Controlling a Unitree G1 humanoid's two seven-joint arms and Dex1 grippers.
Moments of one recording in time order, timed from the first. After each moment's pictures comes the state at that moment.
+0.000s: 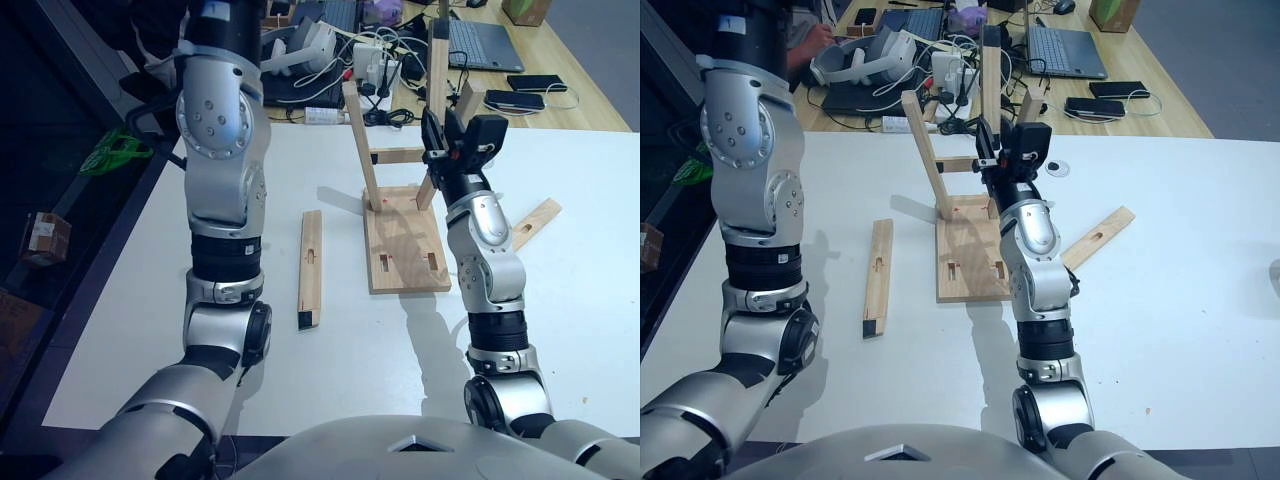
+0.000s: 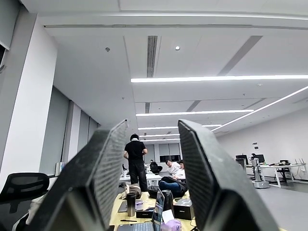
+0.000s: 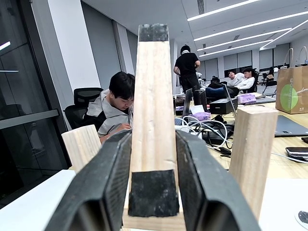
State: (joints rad) left arm -0.81 0.18 0.06 -0.04 -0.10 0.02 0.05; right arm -0.40 0.06 0.01 -0.03 0.21 0.17 0.10
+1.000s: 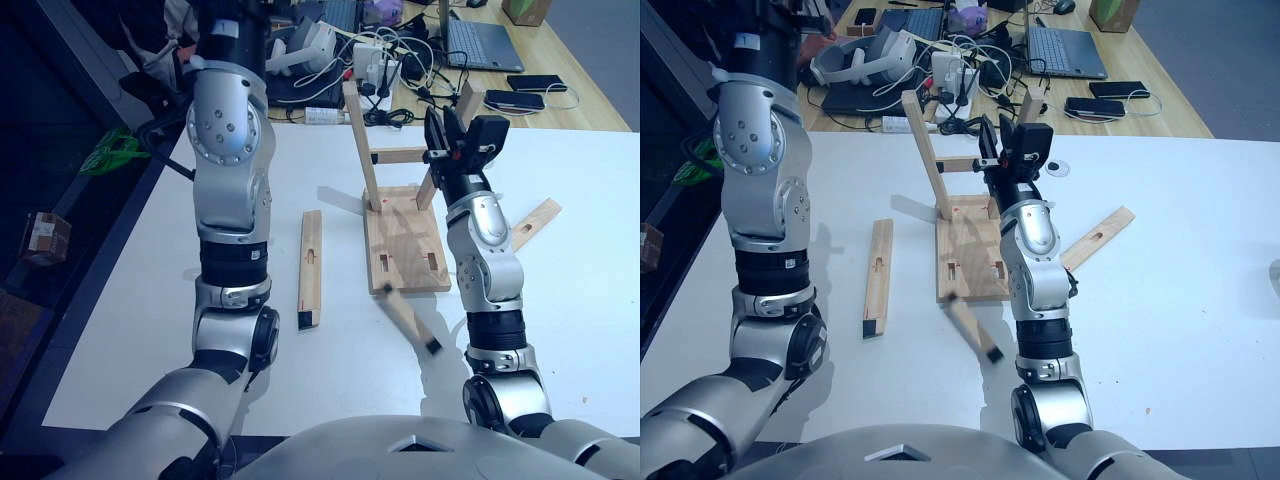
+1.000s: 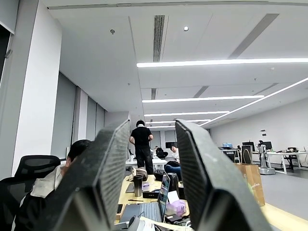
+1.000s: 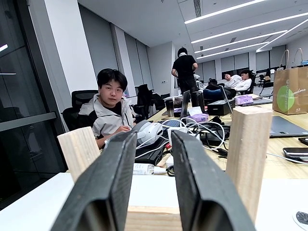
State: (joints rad) left arm -0.78 0.14 0.07 -0.04 -0.04 0.06 0.05; right arm -0.40 0.06 0.00 -0.02 0.21 0.14 0.10
